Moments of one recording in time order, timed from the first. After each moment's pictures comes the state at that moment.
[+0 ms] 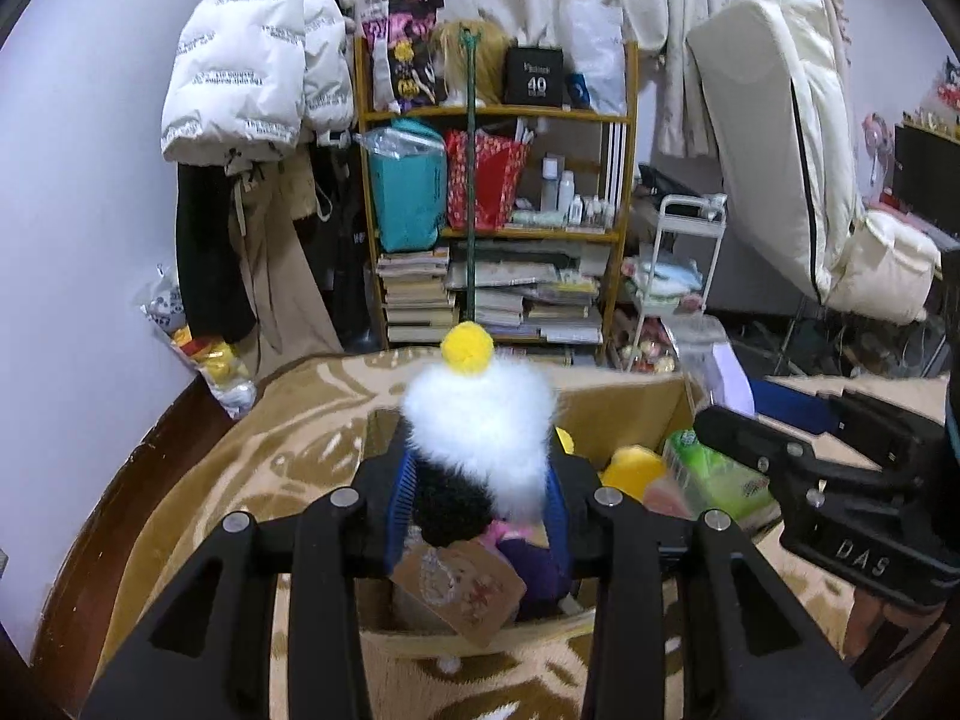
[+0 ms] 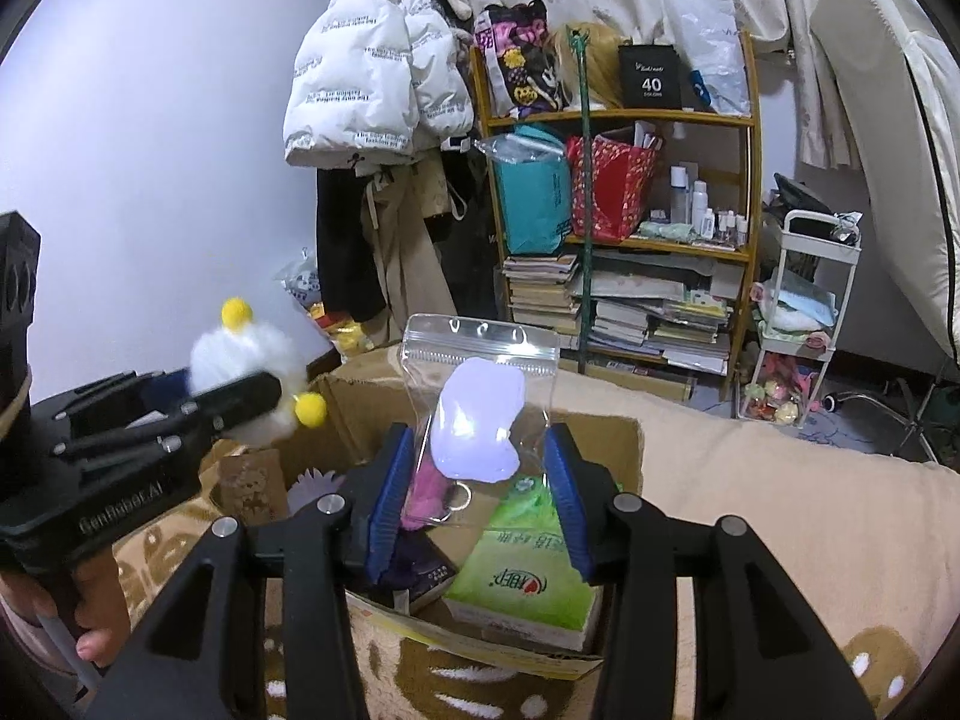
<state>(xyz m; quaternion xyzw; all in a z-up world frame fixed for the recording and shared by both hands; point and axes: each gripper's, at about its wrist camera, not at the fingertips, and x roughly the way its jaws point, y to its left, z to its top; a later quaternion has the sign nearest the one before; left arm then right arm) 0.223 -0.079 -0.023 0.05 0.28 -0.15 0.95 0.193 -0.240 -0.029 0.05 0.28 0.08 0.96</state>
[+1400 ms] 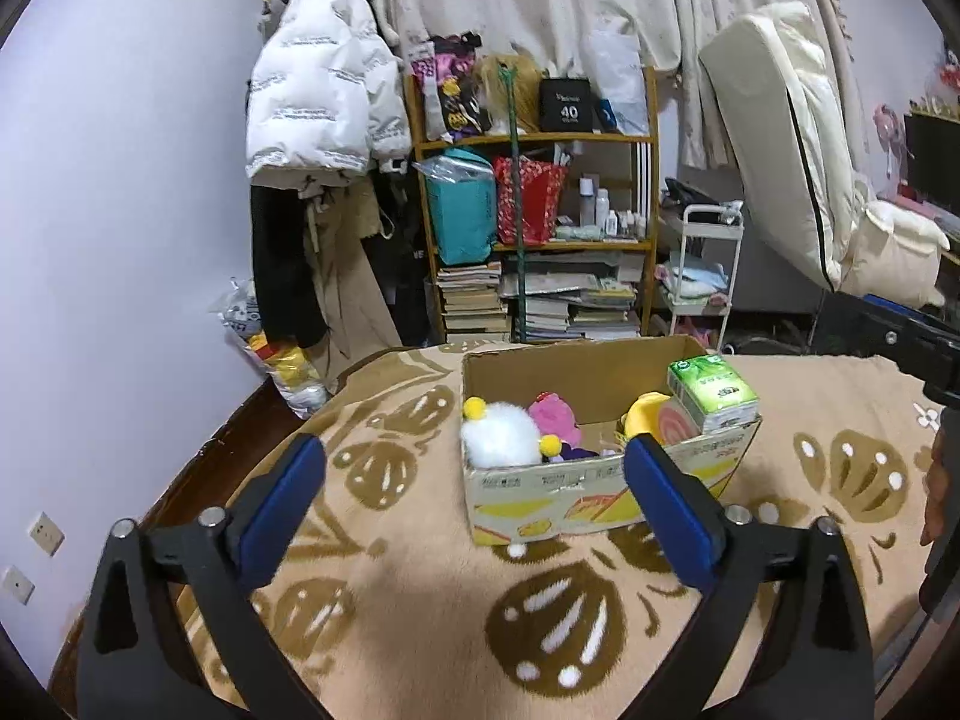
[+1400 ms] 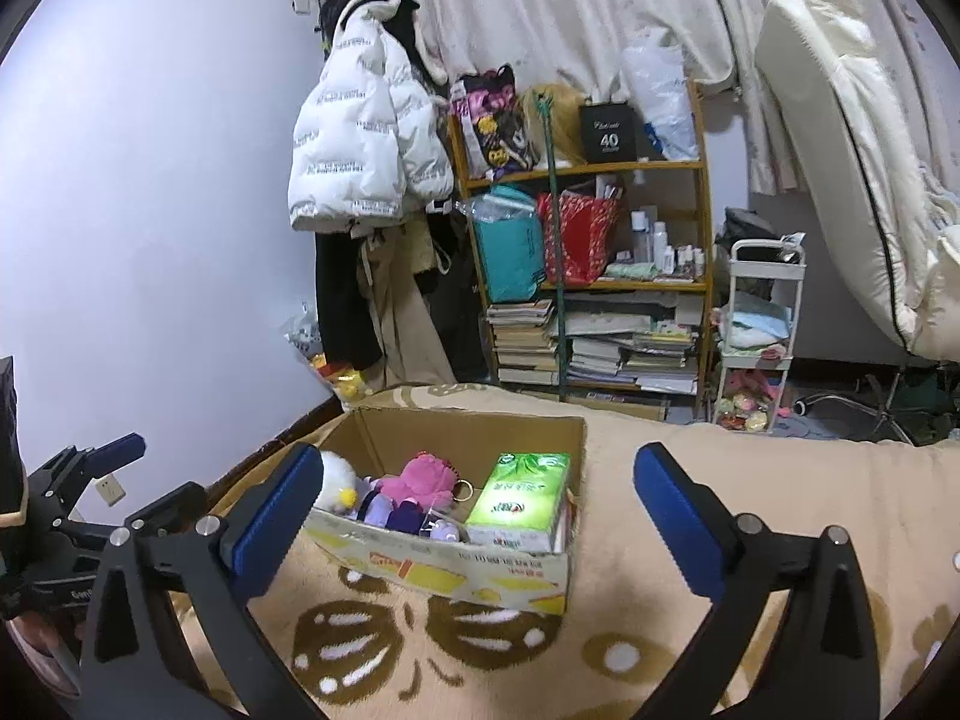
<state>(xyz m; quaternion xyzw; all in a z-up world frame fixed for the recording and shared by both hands) 0.094 -0.016 0.010 0.07 0.24 -0.10 0.96 0.080 -0.254 0.024 0.08 0.21 0.05 0.97</state>
